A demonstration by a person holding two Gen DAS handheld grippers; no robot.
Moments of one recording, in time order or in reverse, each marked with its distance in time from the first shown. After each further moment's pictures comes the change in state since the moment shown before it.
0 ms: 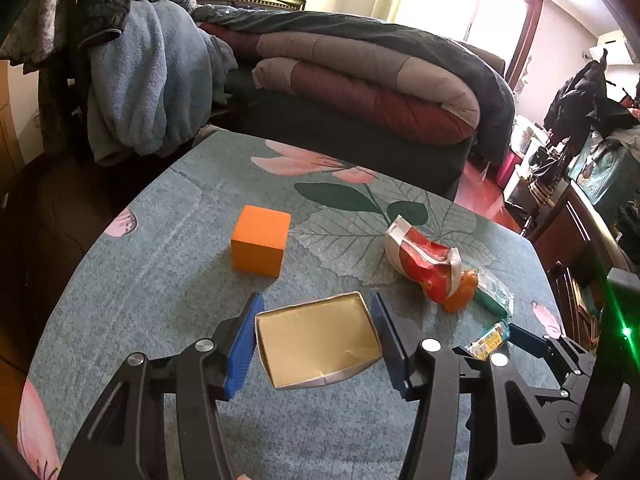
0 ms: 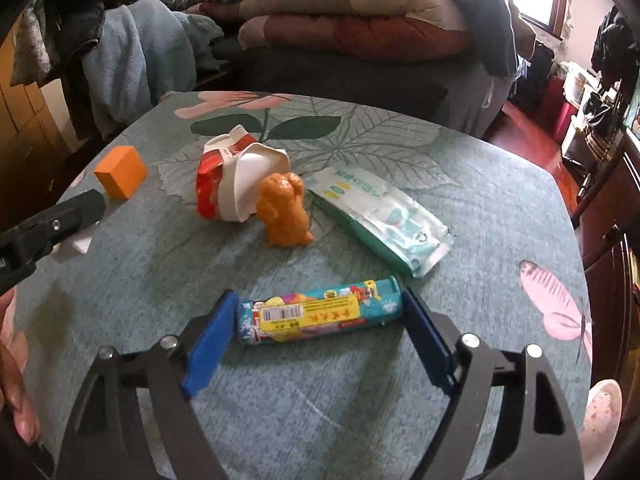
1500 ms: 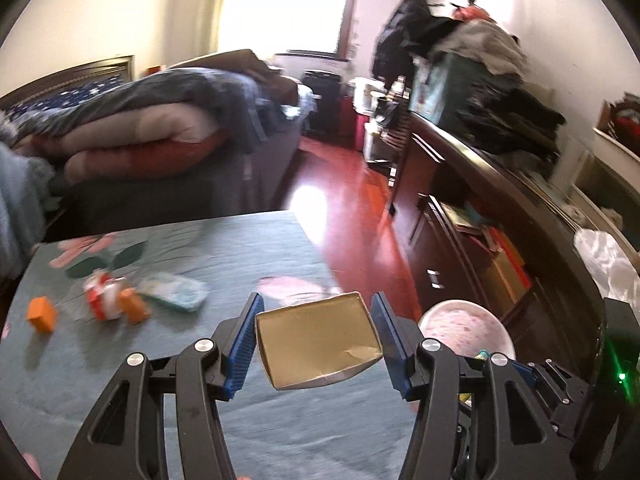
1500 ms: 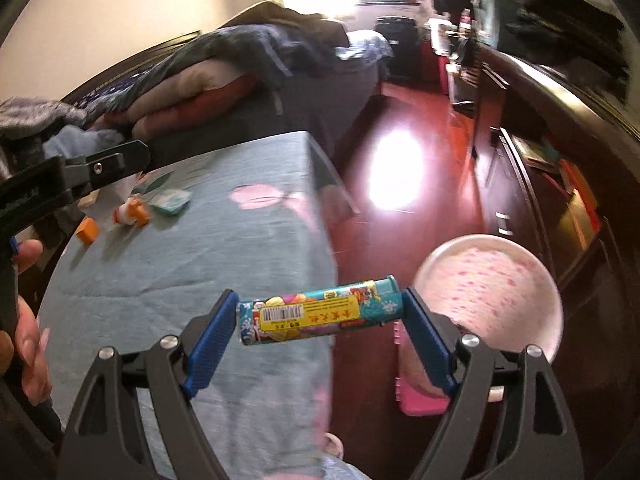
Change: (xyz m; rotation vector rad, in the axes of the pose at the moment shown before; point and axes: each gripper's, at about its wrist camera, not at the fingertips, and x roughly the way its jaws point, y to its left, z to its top) left arm -0.089 -0.276 -0.061 0.449 -0.055 -0.355; right arm -0.208 -0.188 -0.183 0.422 -0.173 -0.187
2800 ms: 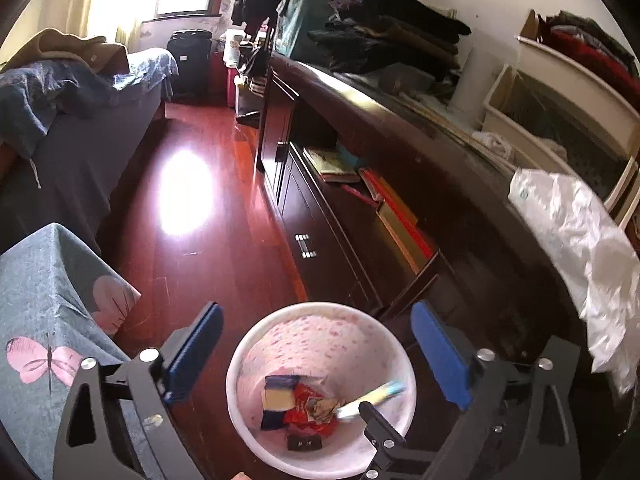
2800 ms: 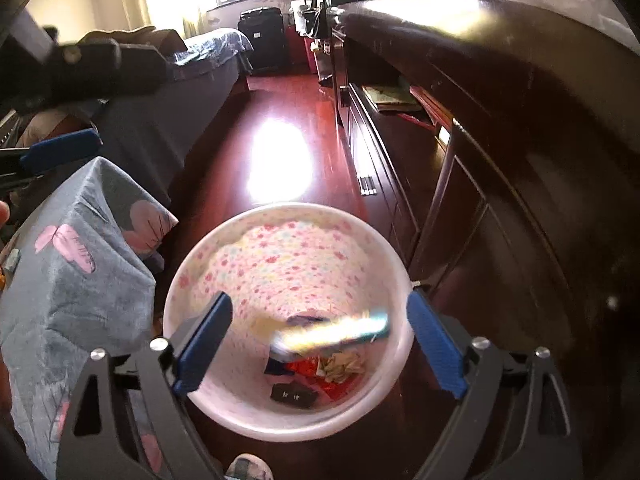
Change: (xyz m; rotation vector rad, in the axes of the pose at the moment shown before) left arm 0.140 -0.193 0.015 0.168 0.165 -0.370; right arm 0.042 -0.184 -0.032 0.258 0.002 -0.314
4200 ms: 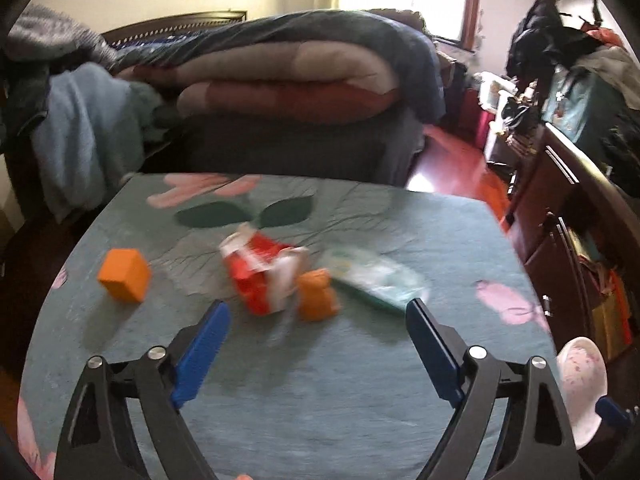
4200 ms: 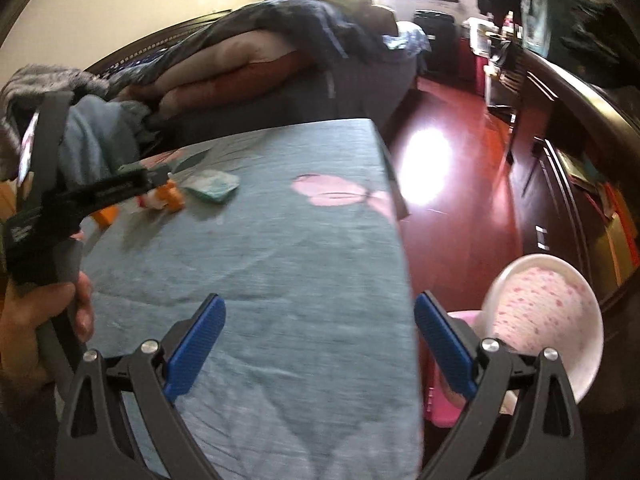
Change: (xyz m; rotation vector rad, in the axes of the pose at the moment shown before) left arm -0.206 0.300 -0.123 -0.462 -0.084 0.713; right arm -0.080 0.282 -0.024 -0.397 0.050 0.405
